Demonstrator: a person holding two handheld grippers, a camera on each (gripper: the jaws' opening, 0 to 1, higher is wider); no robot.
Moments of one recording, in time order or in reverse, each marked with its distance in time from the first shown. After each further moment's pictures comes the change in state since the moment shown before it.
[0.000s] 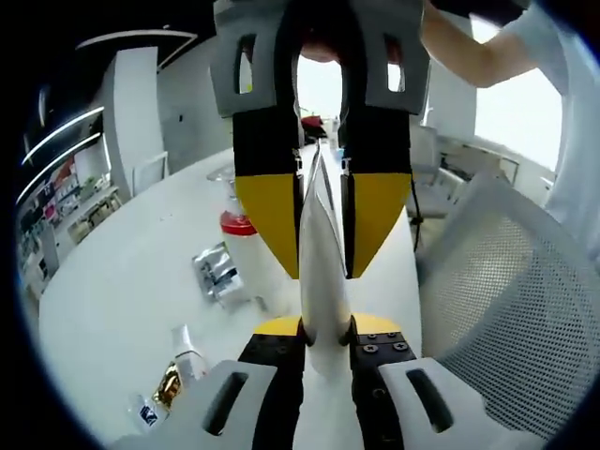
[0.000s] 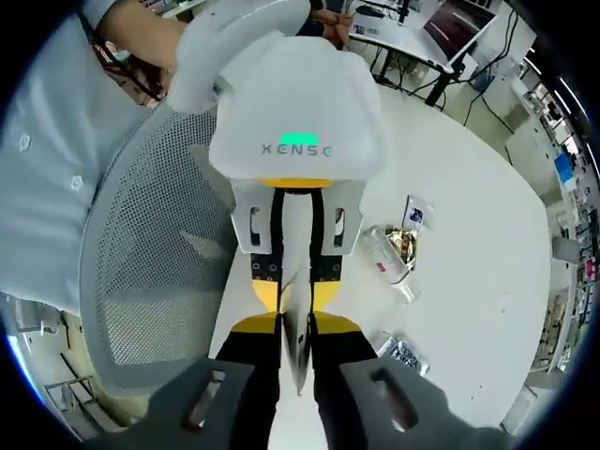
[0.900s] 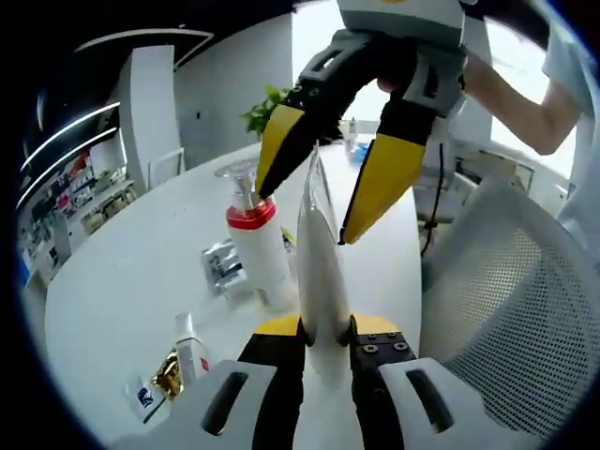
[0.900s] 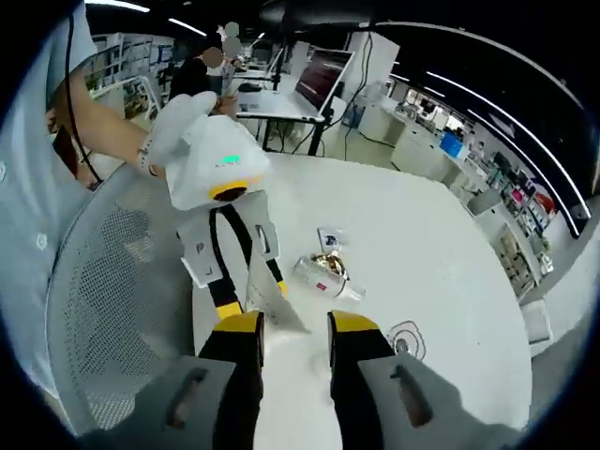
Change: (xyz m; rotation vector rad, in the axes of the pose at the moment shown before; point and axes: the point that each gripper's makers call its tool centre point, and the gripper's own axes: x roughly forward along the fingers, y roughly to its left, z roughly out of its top) left arm -0.005 -0.005 -0.003 -0.036 -0.006 0.075; right arm -0.025 -0.005 0.001 0.235 -0.325 -0.394
